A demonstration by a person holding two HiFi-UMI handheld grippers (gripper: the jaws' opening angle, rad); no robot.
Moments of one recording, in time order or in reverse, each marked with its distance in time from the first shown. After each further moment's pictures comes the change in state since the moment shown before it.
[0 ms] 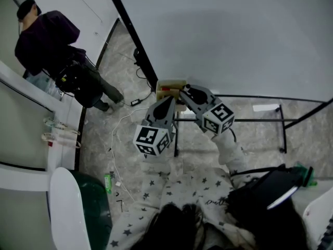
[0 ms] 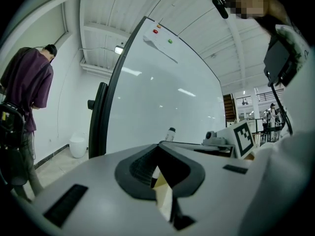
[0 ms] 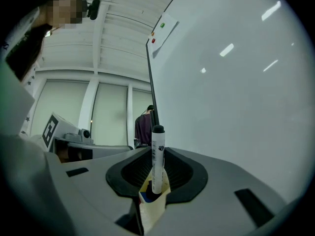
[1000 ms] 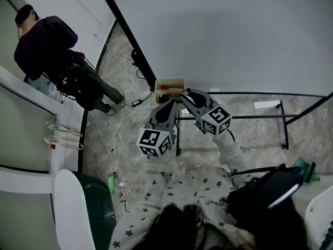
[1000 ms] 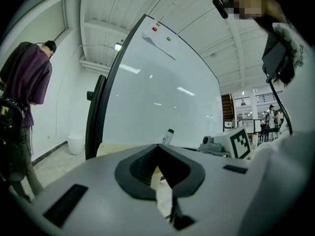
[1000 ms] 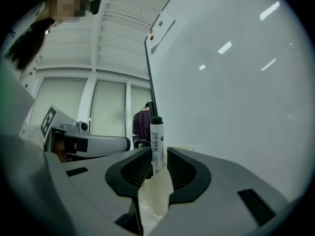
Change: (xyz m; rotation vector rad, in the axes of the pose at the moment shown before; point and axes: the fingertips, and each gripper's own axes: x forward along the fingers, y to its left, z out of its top) left arm 0.001 -0.003 -0.029 -0.021 0.027 -0.016; right arm -0.005 -0.009 -0.043 0.016 0.031 -0.022
